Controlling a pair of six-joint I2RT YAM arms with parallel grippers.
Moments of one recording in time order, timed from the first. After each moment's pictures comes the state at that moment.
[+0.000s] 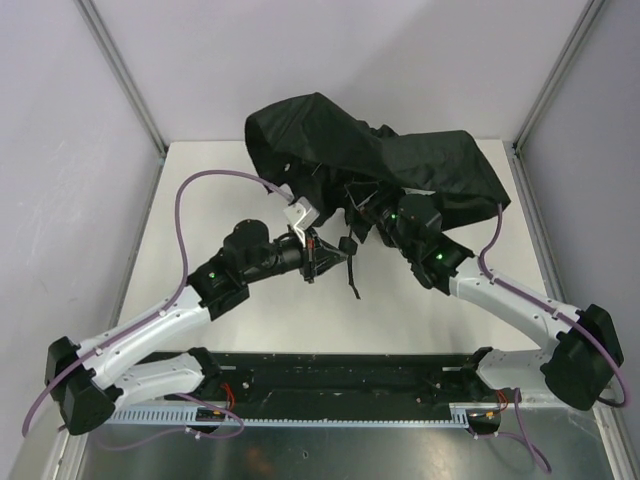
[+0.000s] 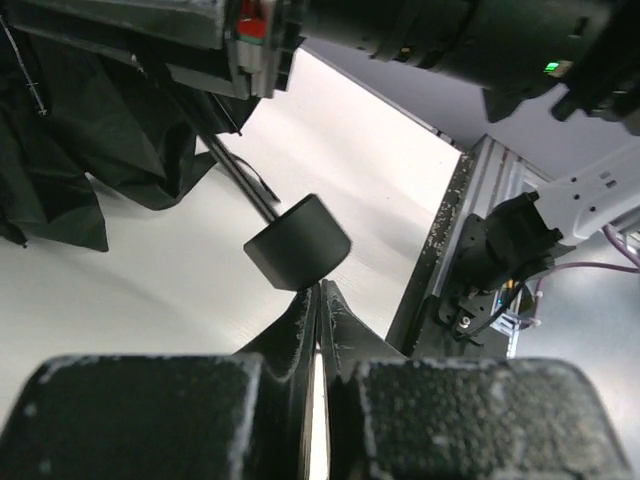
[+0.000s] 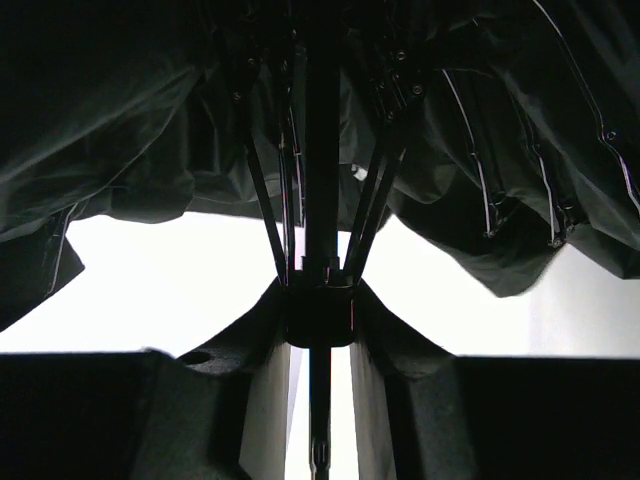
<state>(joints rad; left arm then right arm) -0.83 1.01 0.84 0.03 0.33 -0.29 0.75 1.25 0.96 0.25 0.35 1.04</state>
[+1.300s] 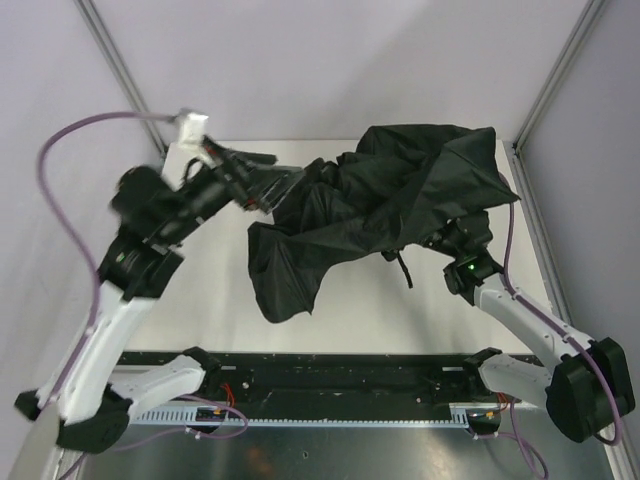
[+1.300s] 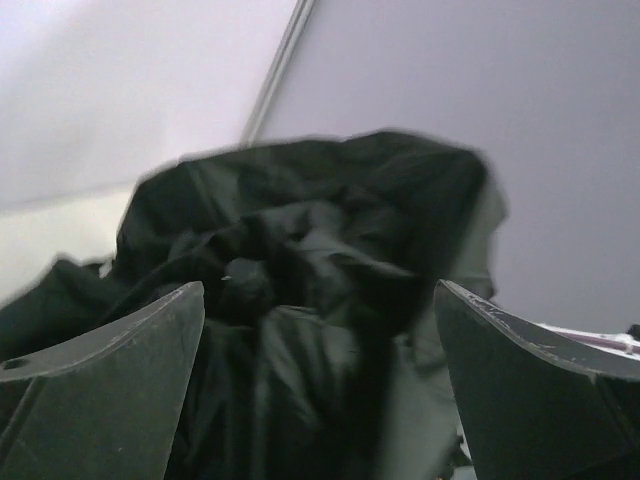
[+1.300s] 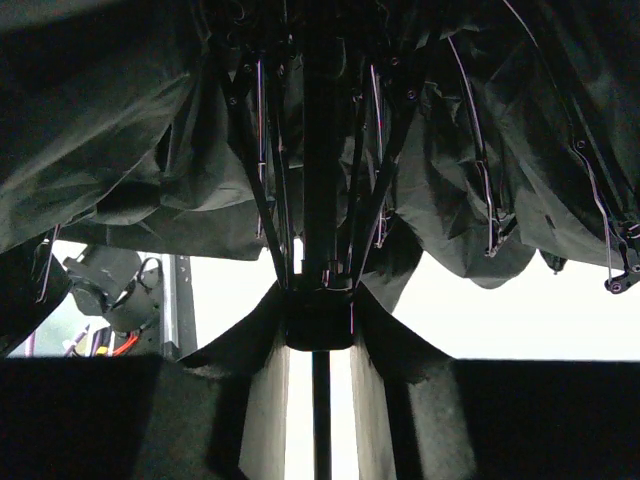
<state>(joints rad) -0.57 0.95 1.43 -0.26 0.27 -0.52 0.45 1.11 0.72 0.59 -0.76 0.34</state>
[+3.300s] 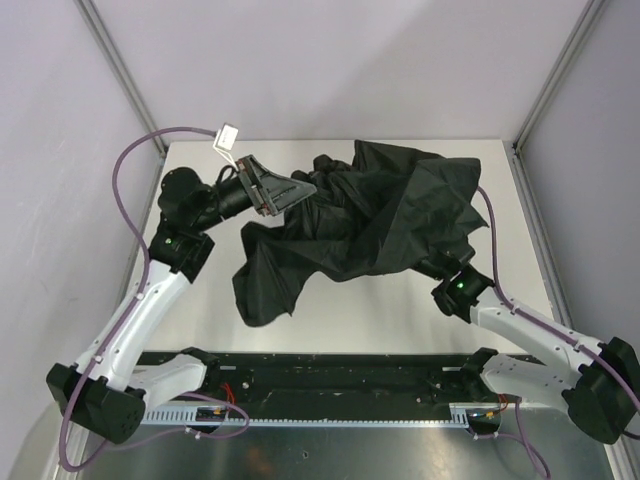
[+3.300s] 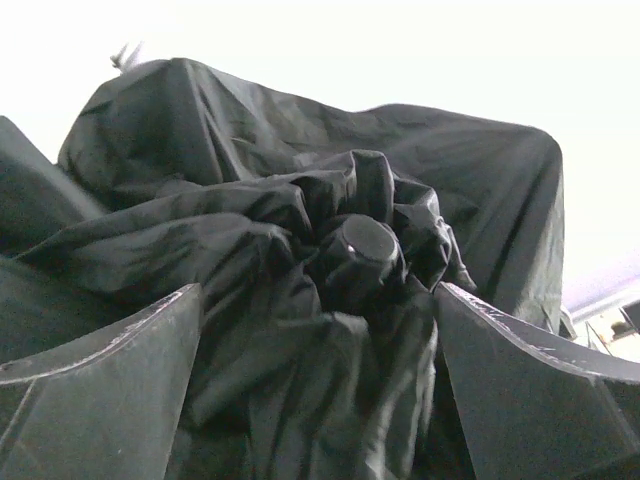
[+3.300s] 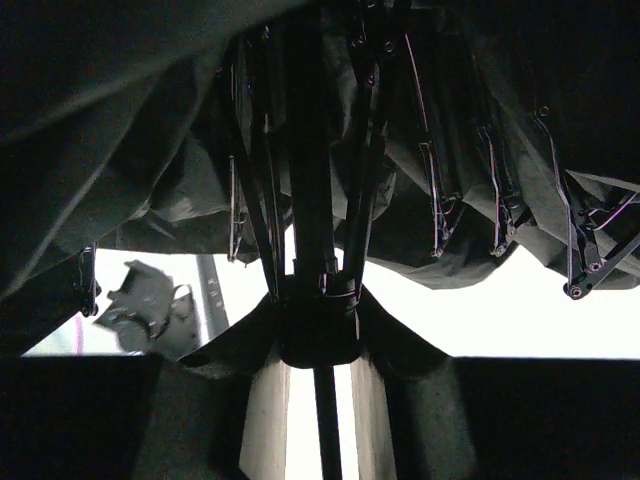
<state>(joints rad) -0.38 1.06 1.09 0.11 0.66 -0.88 0.74 1.03 0.69 0.52 -0.39 0.35</state>
